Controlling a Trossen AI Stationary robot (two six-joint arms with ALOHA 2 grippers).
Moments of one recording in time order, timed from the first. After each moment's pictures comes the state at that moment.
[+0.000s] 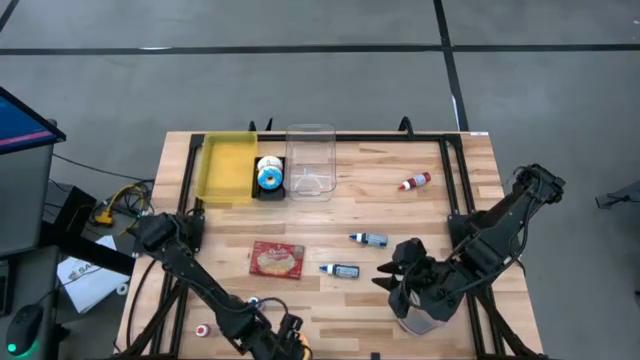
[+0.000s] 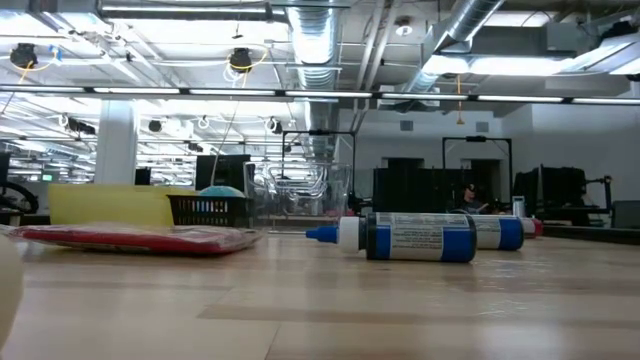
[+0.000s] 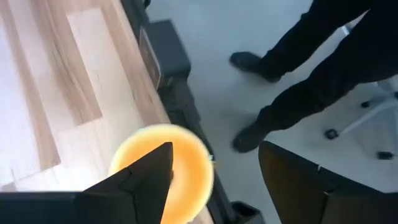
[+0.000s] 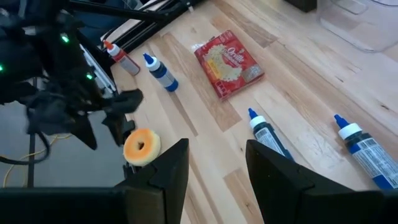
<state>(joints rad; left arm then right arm) -0.80 2.02 1.51 -0.42 -0.07 -0.40 0.77 1.46 1.41 -0.85 0.66 1.18</state>
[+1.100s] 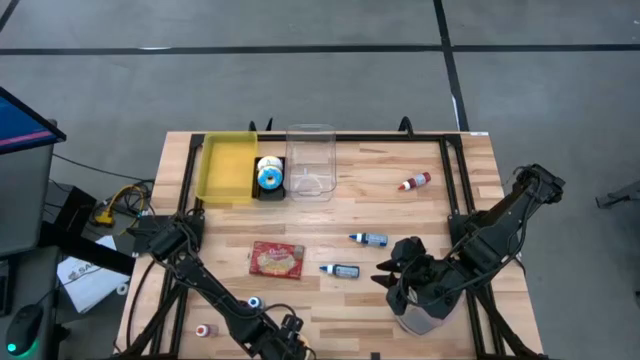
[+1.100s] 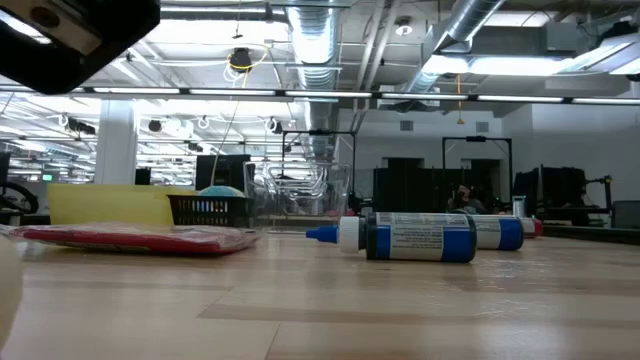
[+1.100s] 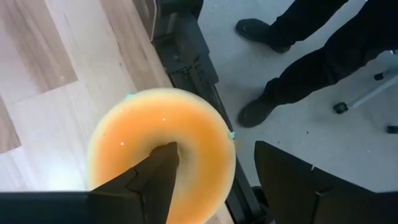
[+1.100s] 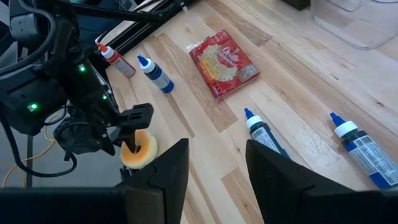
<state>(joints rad) -0.78 2.11 1.50 -0.42 -0.02 -0.38 0.76 1.46 1.41 -0.87 0.66 1.20</state>
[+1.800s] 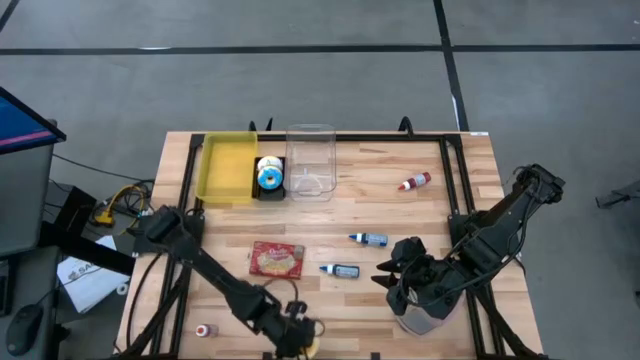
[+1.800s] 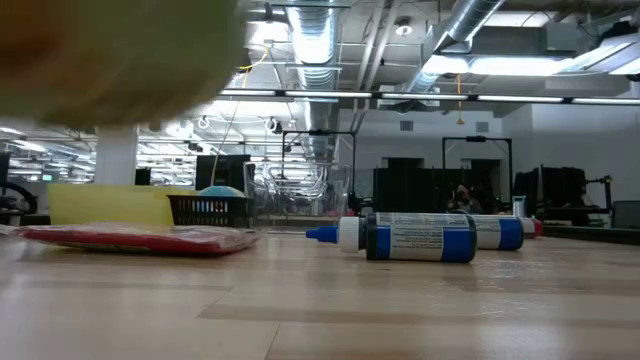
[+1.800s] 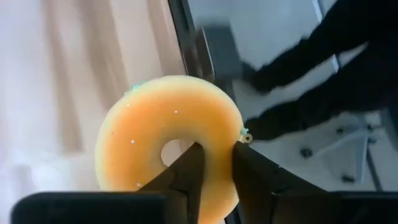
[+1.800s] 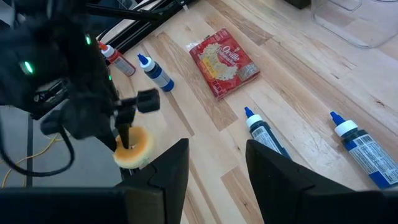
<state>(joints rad) -0.68 1.98 1.44 -0.35 0.03 -0.51 0.76 1.46 1.41 -0.87 0.65 1.20</state>
